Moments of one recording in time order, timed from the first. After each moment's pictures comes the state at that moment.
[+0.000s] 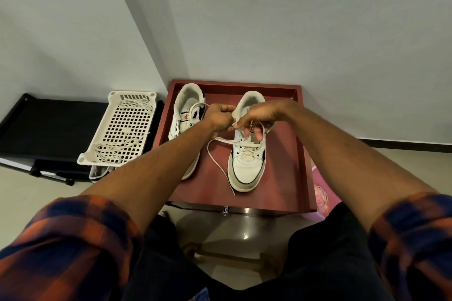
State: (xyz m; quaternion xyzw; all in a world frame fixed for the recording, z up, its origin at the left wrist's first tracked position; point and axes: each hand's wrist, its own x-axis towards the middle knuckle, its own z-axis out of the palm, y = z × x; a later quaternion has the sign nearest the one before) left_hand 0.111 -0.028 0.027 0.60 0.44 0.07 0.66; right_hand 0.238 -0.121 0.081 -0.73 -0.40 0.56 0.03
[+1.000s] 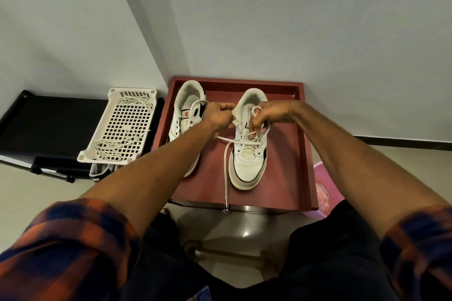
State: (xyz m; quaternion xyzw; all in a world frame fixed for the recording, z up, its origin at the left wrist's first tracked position) left_hand 0.108 -0.028 0.023 0.59 0.46 0.10 0.66; right_hand 0.249 -0.141 0.071 -0.69 -0.43 0.56 0.17
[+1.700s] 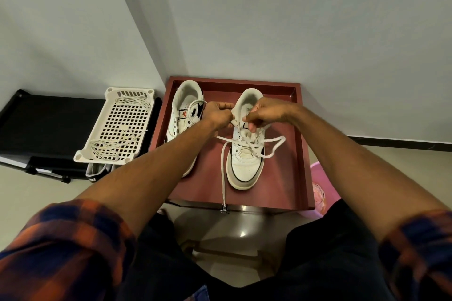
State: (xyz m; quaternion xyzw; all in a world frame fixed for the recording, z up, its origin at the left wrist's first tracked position) left_hand 0.110 -0.032 0.026 0.60 0.46 0.09 0.65; right_hand 0.243 -0.146 0.077 -0.75 -0.41 0.49 0.17
